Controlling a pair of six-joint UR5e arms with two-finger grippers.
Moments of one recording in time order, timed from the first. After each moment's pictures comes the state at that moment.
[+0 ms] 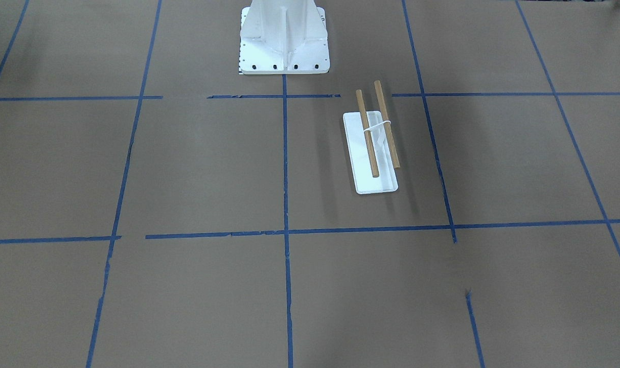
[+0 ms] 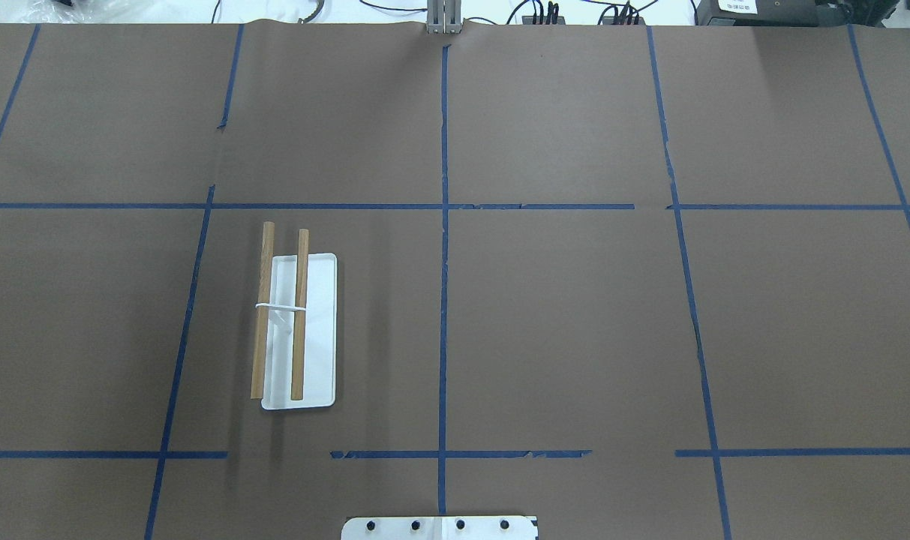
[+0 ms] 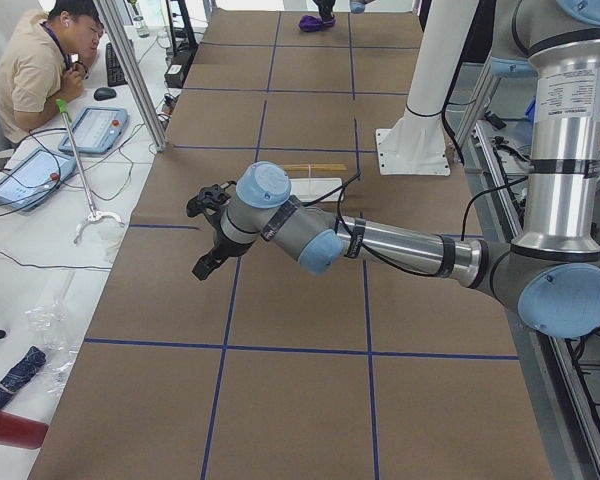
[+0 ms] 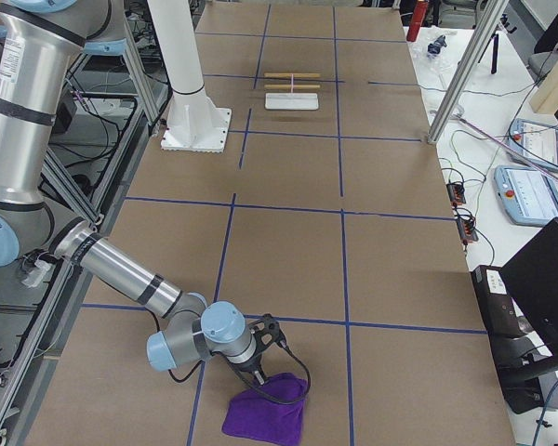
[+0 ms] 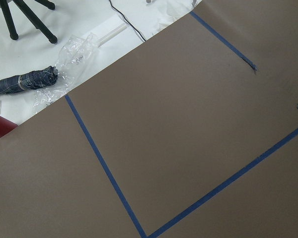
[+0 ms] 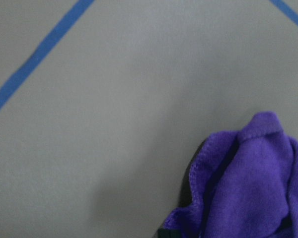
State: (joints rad) left arm -1.54 -1.56 -1.77 -2.07 -2.30 0.12; right arm 1.45 -1.88 1.28 -0.60 2.18 -0.29
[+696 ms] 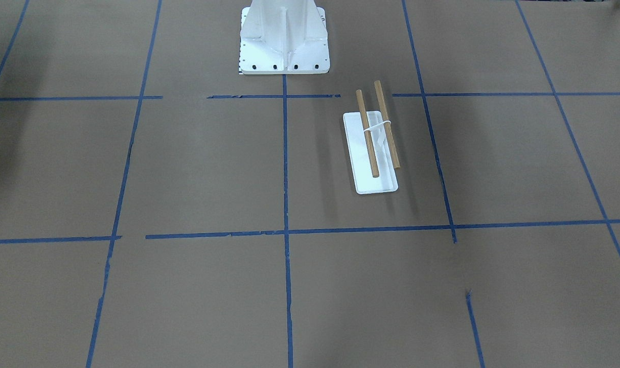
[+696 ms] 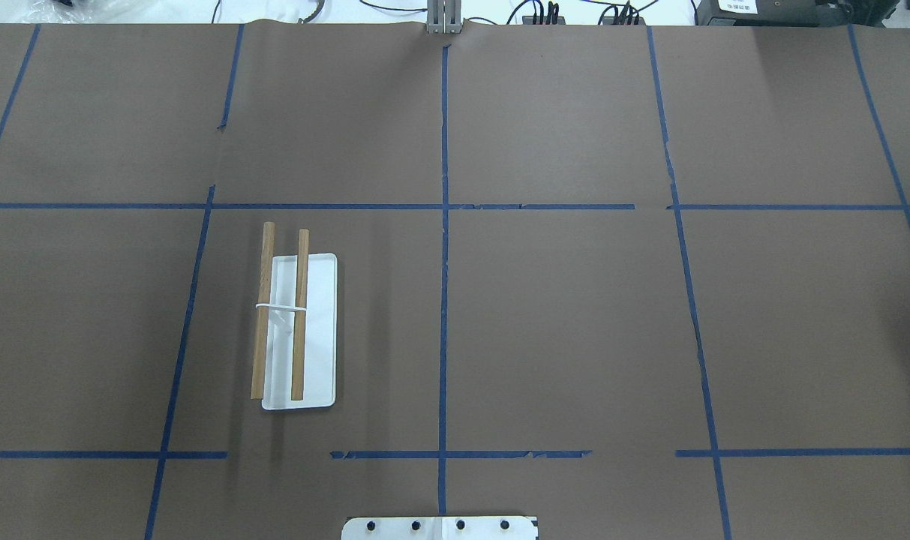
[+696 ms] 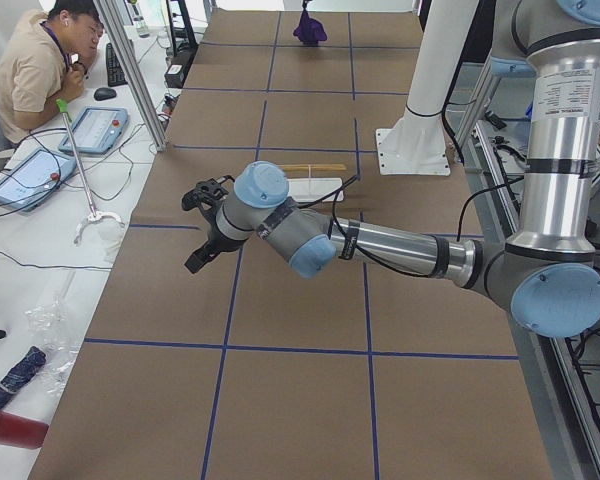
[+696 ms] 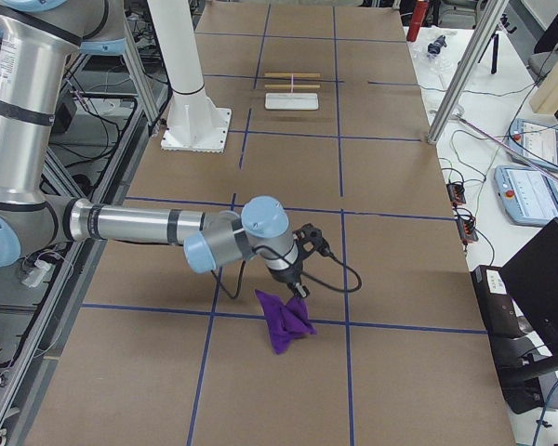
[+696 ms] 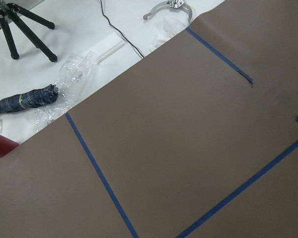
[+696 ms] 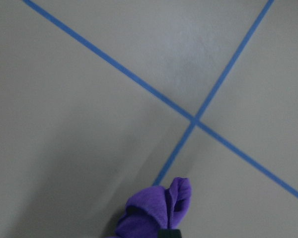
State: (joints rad) left arm -1.54 -1.59 -1.73 -2.18 -2.31 0.04; right arm 1.51 -1.81 1.92 -1.31 2.25 -0.29
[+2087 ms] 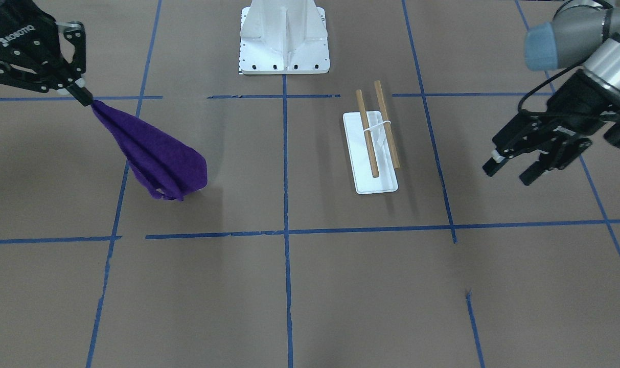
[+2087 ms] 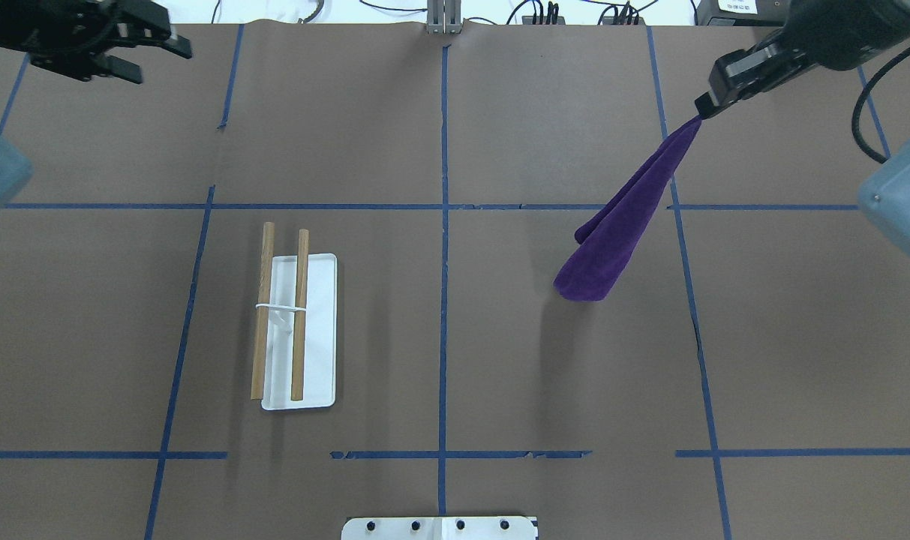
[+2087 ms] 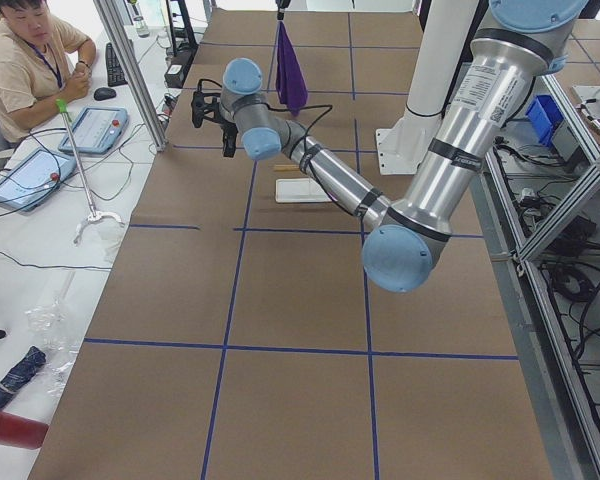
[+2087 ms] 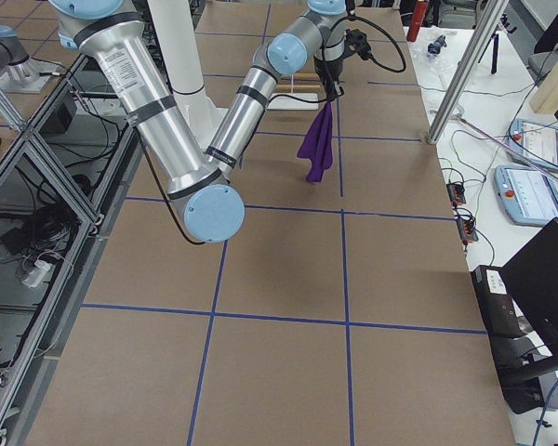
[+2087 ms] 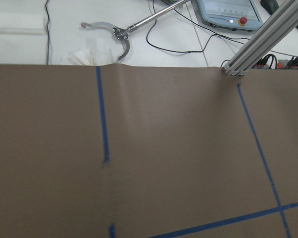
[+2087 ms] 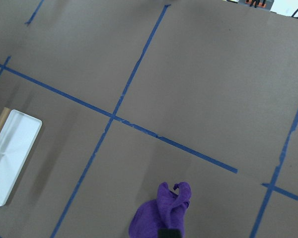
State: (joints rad) left arm -1.08 -2.04 -1.79 -2.03 -2.24 -1.35; right arm 1.05 -1.03 2.15 -1.82 2.29 0.55
